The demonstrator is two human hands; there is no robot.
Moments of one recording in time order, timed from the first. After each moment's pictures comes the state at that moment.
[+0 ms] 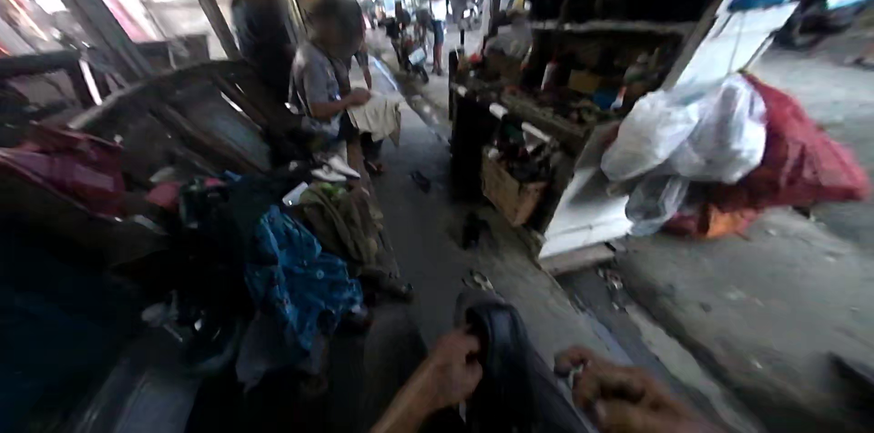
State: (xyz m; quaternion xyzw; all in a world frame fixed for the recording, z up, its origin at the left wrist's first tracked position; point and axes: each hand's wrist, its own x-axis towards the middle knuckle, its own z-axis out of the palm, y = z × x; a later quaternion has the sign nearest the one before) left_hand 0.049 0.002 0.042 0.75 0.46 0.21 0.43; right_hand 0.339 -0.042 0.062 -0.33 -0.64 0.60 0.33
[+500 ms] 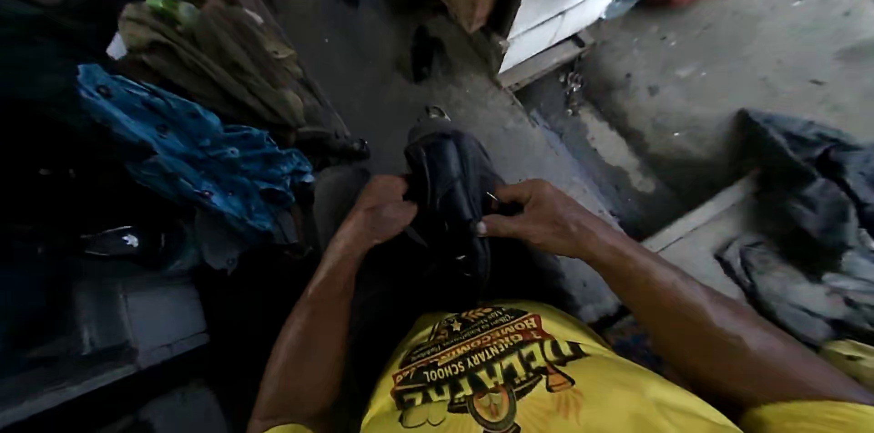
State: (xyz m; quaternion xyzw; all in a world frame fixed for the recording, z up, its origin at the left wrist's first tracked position) left_hand 0.042 0.023 0.042 0.73 0.54 0.07 0.41; right_hand 0.297 -0.026 0.033 -0.52 -0.63 0.53 0.21
